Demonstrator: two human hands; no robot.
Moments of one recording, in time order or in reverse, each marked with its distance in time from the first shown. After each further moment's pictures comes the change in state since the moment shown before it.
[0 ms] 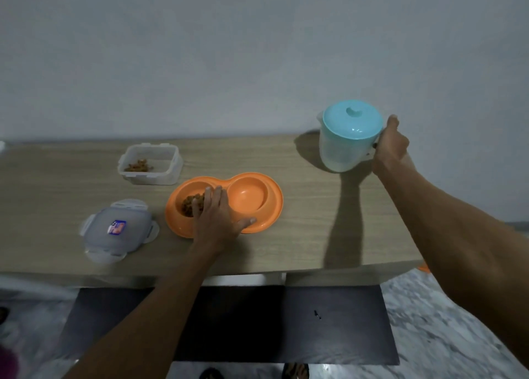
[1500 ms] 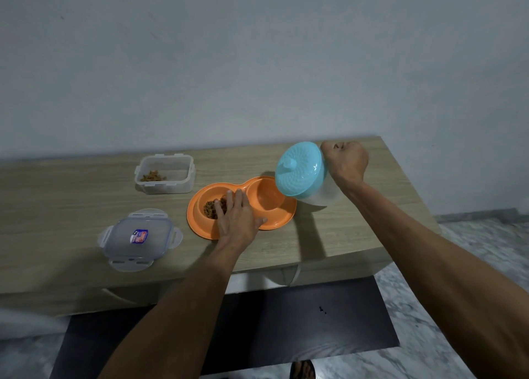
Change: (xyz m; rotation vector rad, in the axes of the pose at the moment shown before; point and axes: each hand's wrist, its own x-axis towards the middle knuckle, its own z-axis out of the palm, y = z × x) left_hand -0.001 -0.015 -0.017 0.002 -0.138 0.135; right_hand -0.164 0.006 0.024 -0.483 -0.020 -0.576
